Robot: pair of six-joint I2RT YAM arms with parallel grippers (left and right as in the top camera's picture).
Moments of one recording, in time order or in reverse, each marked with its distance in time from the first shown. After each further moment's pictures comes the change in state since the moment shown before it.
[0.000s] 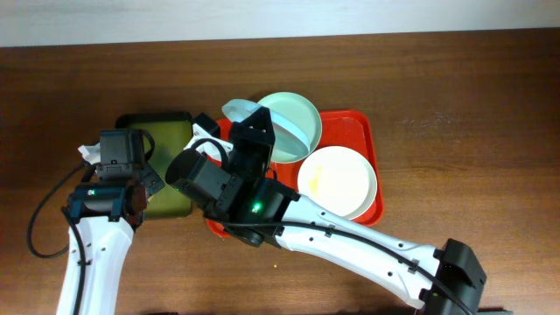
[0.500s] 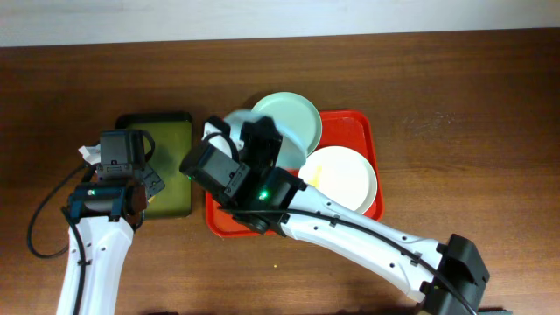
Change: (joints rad) left arm 0.000 0.000 0.000 -0.009 0.004 0.000; right arm -0.058 0.000 -0.010 -0.119 -0.177 0.167
